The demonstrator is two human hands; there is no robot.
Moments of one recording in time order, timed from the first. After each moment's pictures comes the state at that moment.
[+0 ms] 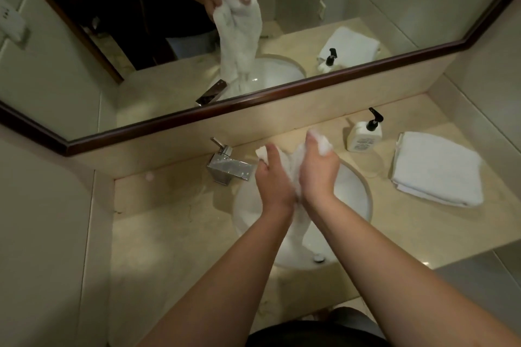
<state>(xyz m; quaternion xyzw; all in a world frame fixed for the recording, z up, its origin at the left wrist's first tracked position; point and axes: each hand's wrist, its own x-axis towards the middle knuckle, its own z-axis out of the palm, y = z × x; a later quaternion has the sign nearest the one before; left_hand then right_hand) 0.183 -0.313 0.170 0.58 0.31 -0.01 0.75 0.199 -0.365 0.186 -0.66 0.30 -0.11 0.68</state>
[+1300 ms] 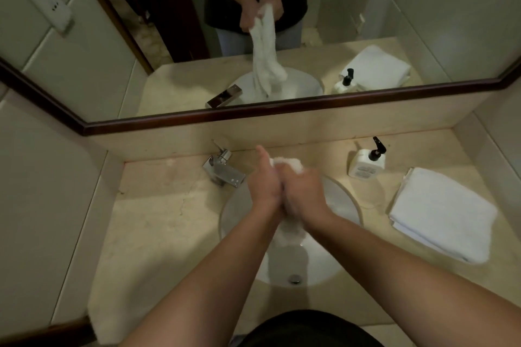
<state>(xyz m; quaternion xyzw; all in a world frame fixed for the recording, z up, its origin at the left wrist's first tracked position) 0.215 -0.361 0.180 0.54 0.43 -0.02 0.73 0.215 -0.420 0.181 -0.75 0.16 0.14 0.63</state>
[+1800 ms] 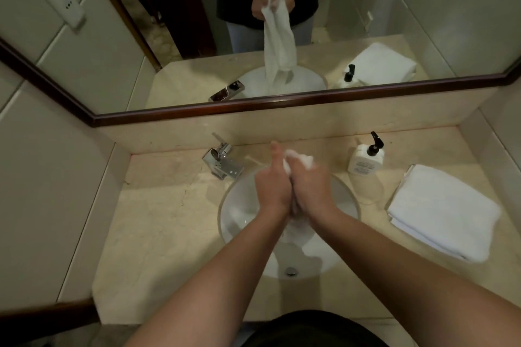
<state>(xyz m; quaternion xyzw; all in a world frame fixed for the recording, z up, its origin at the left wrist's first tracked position) 0.188 -0.395 0.180 0.66 0.34 0.02 0.68 0.209 -0.452 0.177 -0.74 0.15 0.13 0.64</state>
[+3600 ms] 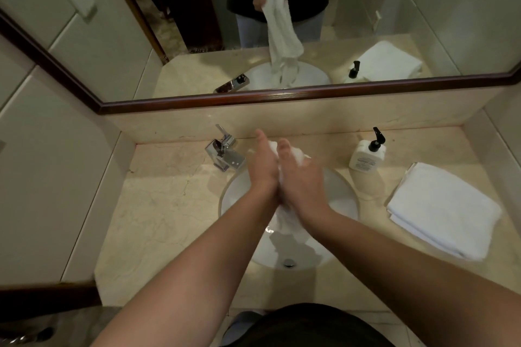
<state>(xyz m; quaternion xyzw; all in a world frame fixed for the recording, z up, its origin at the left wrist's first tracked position) 0.195 -0.388 0.195 0.56 0.42 0.01 0.71 0.189 -0.447 0.203 -0.76 0.10 0.10 0.64</state>
